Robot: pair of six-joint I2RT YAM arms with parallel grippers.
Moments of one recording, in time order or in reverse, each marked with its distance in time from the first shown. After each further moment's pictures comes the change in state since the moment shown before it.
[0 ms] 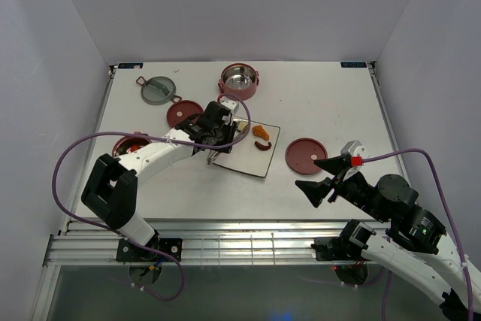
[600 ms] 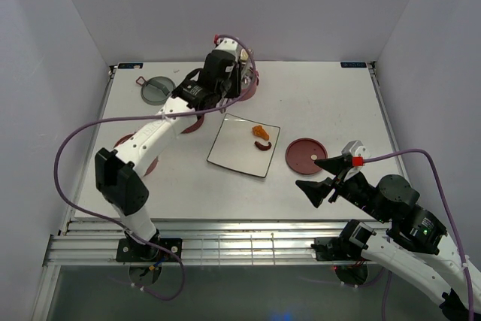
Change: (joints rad) left arm 0.013 0.065 0.492 -0.068 -0.197 -0.039; right arm 0.000 -0.002 0.005 0.000 0.000 -0.002
